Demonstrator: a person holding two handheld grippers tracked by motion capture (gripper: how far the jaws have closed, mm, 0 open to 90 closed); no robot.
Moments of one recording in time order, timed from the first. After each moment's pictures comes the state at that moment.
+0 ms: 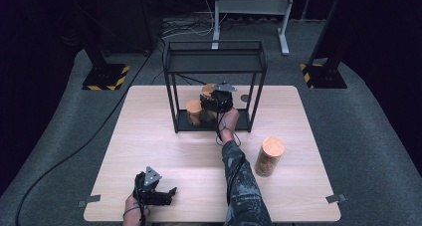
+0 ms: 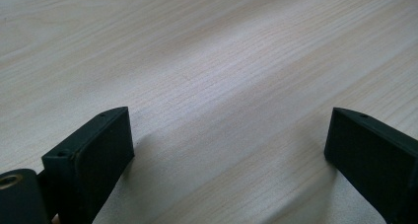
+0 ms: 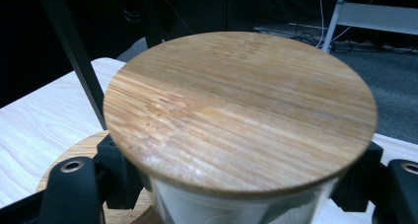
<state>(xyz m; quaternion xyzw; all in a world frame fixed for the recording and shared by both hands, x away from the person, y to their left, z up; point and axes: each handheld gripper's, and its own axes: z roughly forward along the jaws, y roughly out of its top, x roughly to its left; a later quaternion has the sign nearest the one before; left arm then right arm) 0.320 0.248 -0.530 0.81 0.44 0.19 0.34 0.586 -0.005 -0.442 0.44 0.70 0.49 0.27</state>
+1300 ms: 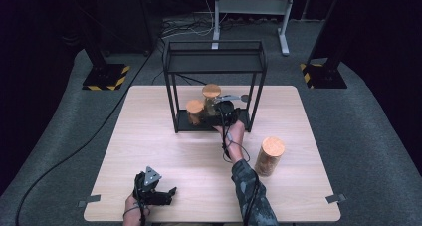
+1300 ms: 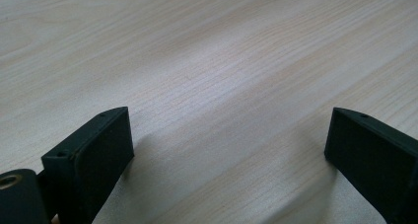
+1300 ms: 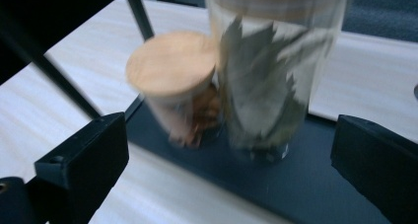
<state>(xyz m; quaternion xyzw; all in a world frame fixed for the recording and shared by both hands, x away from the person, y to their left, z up) 0.321 0.248 -0.530 0.81 0.44 0.19 0.34 0.518 -0.018 -0.431 0.49 0.74 0.42 0.18</state>
